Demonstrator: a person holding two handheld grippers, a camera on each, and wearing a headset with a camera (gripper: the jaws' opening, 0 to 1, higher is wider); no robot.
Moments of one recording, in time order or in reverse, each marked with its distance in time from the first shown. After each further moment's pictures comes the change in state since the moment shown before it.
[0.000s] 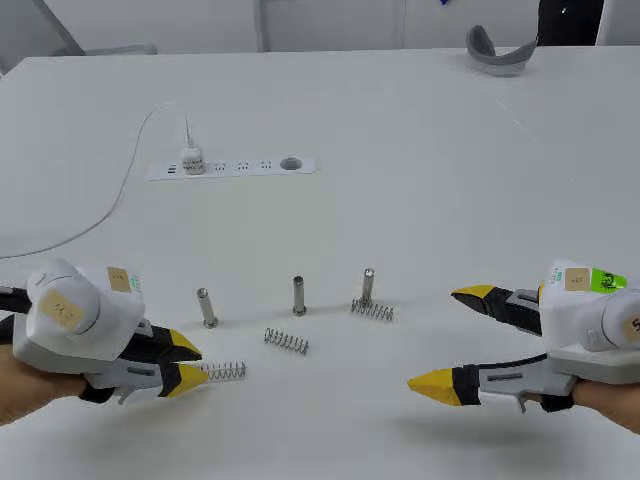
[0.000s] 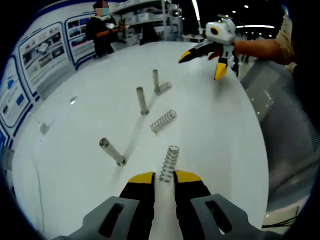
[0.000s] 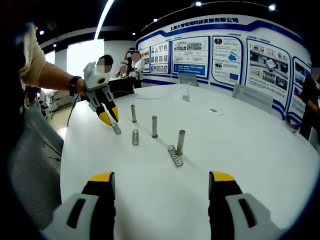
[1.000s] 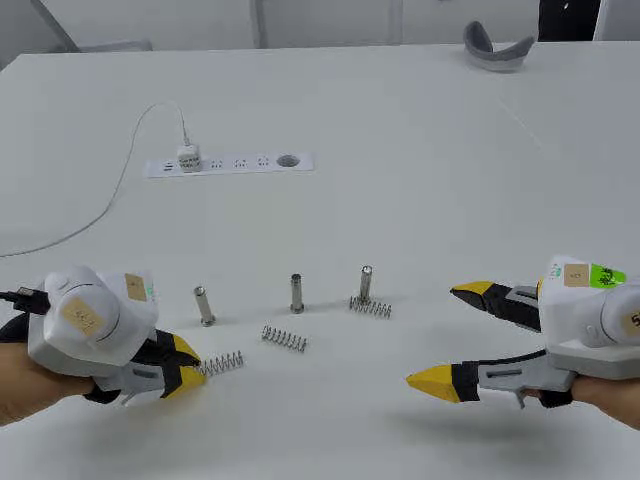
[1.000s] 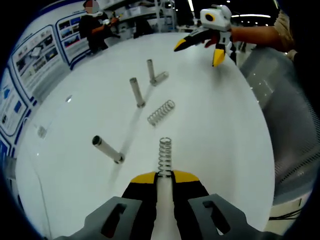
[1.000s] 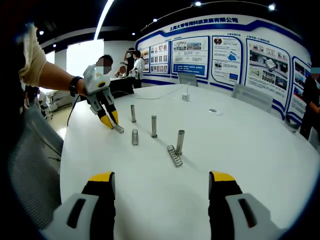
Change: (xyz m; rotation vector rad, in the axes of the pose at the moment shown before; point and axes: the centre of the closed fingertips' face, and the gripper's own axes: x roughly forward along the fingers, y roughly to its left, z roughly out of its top) left arm 0.008 0.002 -0.011 0.054 0.067 0.007; right arm -0.001 0.000 0.001 0.000 -0.002 -0.002
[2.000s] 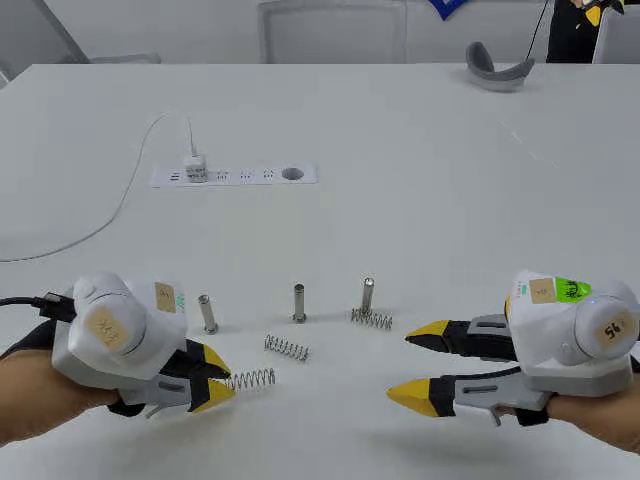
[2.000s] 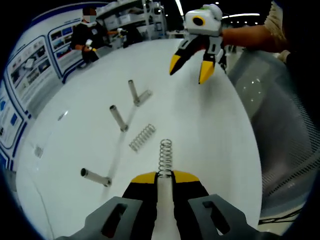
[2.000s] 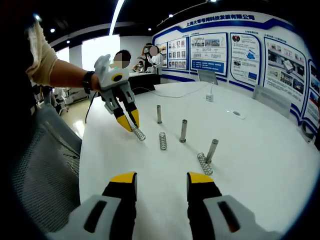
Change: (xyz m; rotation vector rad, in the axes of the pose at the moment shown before) left arm -0.001 -0.029 0.037 0.069 -0.059 -0.048; right arm 0.013 0.054 0.016 -0.052 0.052 0.170
